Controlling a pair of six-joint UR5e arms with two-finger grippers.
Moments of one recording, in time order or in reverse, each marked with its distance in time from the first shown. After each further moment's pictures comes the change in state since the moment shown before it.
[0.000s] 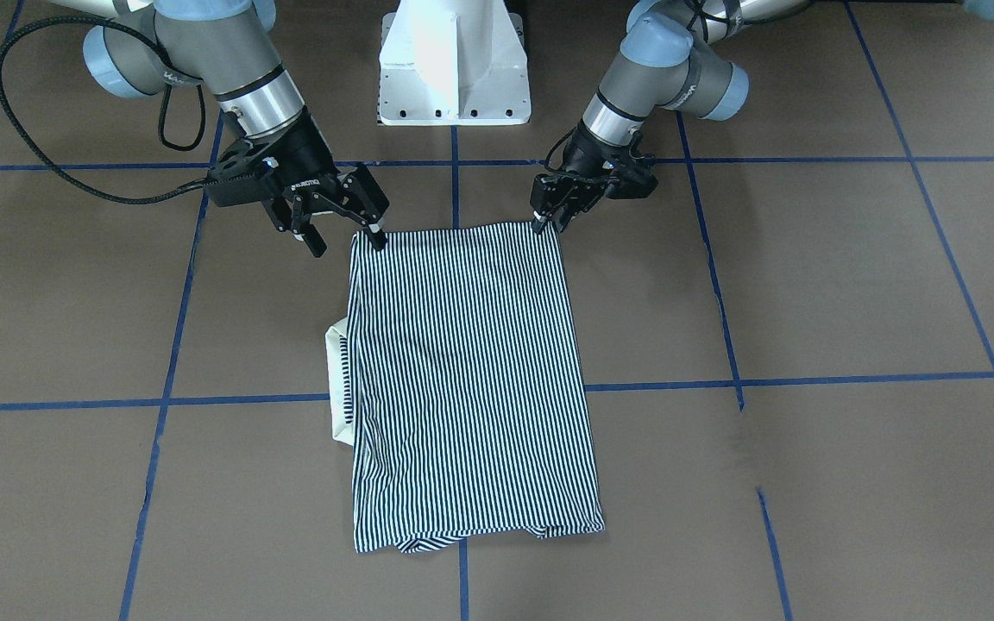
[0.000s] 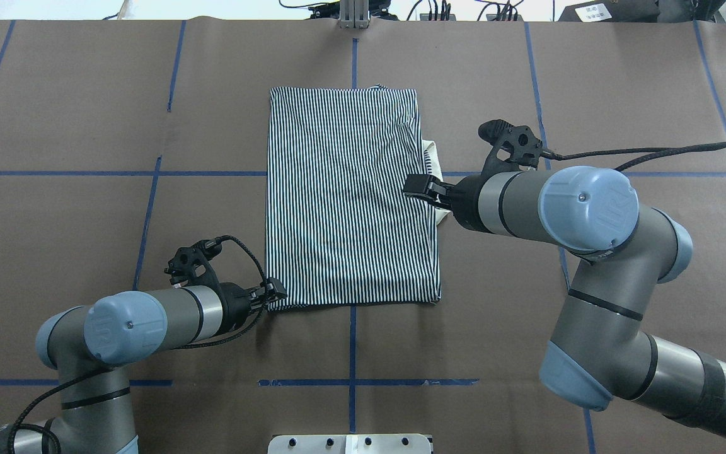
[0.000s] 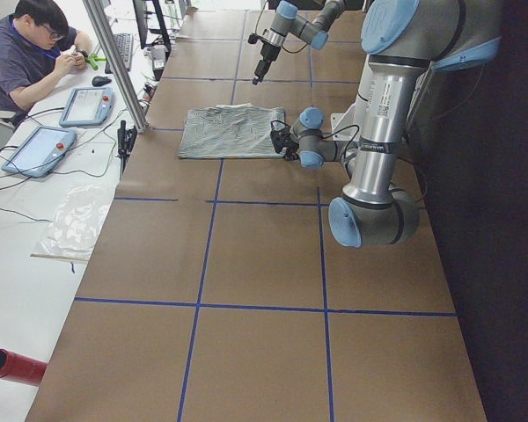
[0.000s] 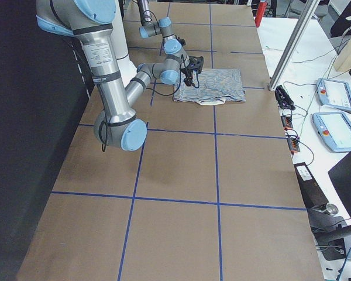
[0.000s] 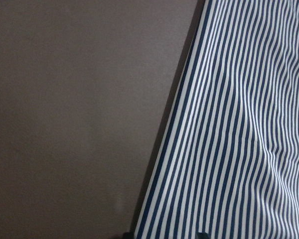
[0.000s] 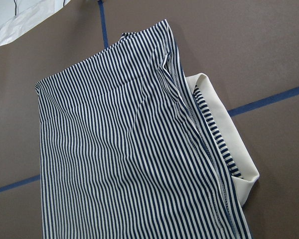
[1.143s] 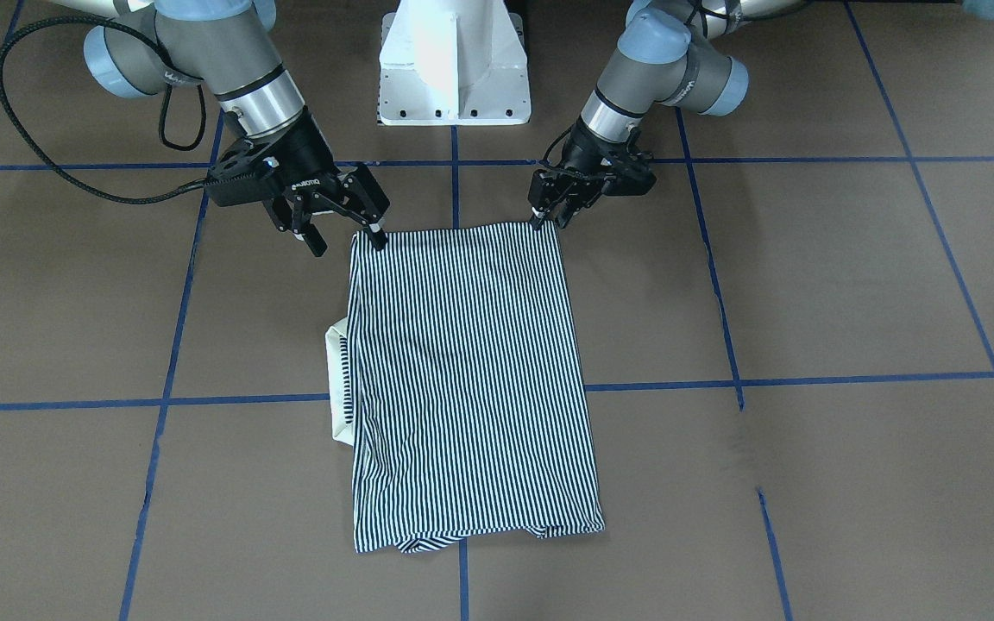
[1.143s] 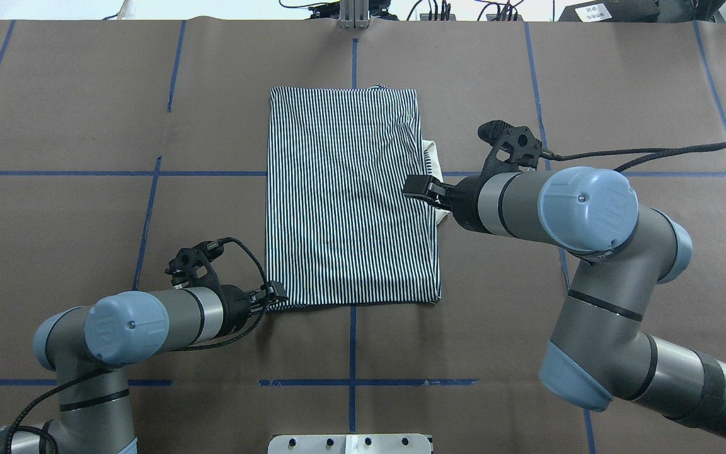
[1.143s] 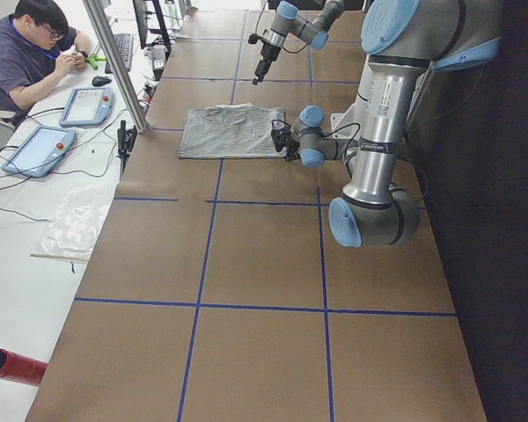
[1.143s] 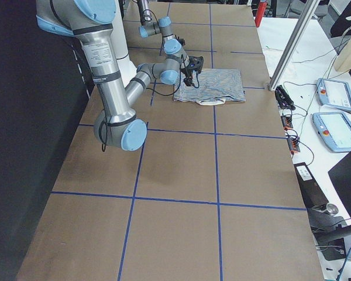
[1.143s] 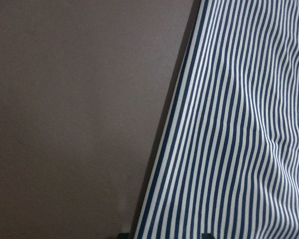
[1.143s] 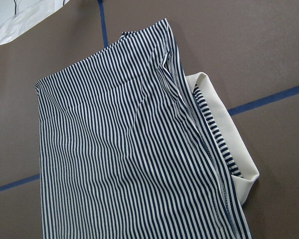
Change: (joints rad) left arm 0.001 0.002 -0.019 0.039 -0.012 0.023; right arm -0.002 0.000 0.000 0.000 0.000 0.000
